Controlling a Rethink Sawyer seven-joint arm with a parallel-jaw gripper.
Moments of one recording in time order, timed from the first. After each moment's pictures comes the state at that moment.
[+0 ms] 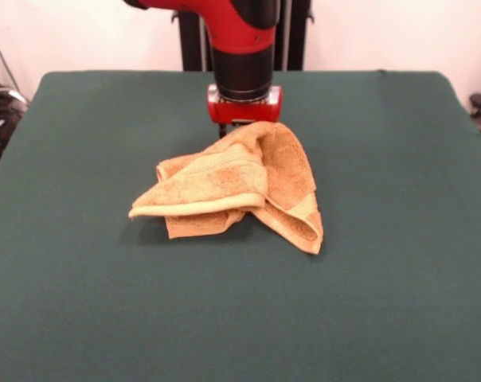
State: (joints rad) arm -0.36 -0.45 0.06 1.83 -0.13 0.22 1.65
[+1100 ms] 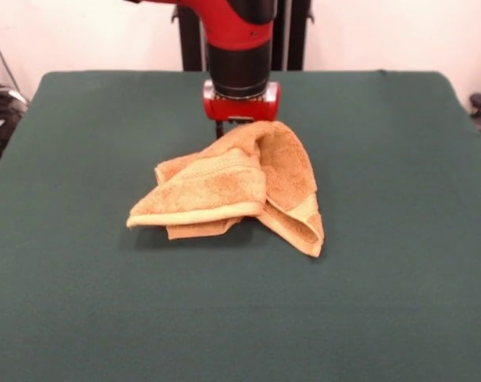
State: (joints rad) arm -0.36 -0.51 0.06 1.81 -0.10 0.31 1.65
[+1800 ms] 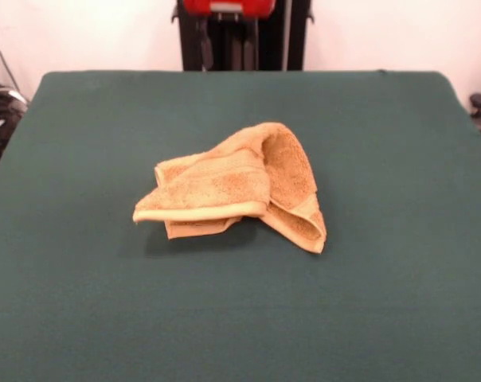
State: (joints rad) arm -0.37 -0.87 0.08 1.88 -0.02 0.53 1.65
